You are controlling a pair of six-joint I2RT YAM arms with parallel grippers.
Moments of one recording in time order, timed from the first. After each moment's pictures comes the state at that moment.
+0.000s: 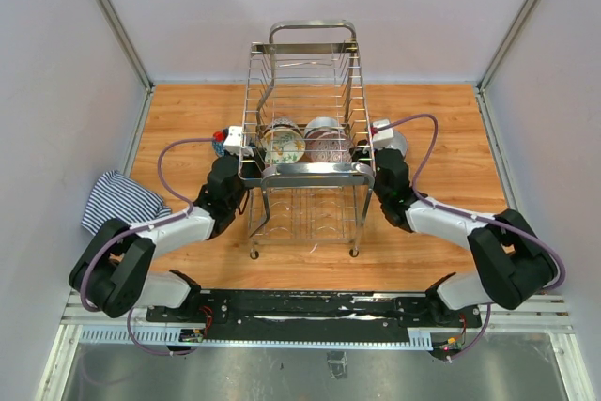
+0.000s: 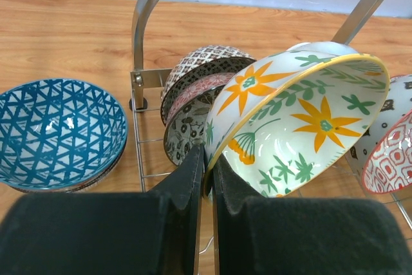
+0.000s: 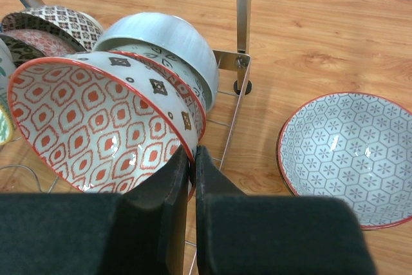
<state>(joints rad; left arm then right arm) -0.53 1.33 0.49 0.75 -0.29 -0.24 0.57 1.42 0.60 0.64 0.24 0.14</state>
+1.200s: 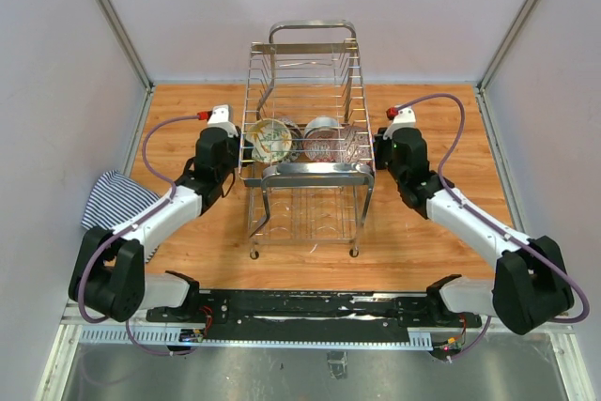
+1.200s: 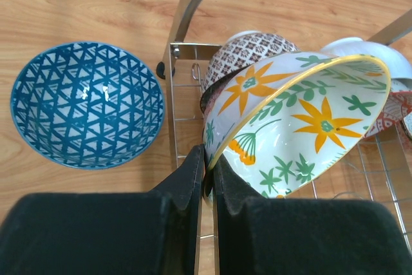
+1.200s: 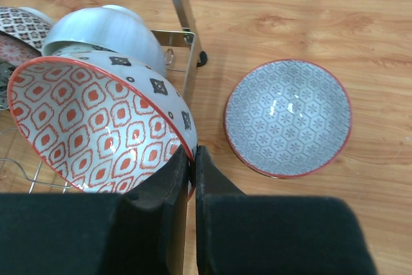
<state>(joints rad) -0.37 1.29 0.72 0.25 -0.15 -0.38 0.46 1.26 0.78 0.15 0.20 0.21</state>
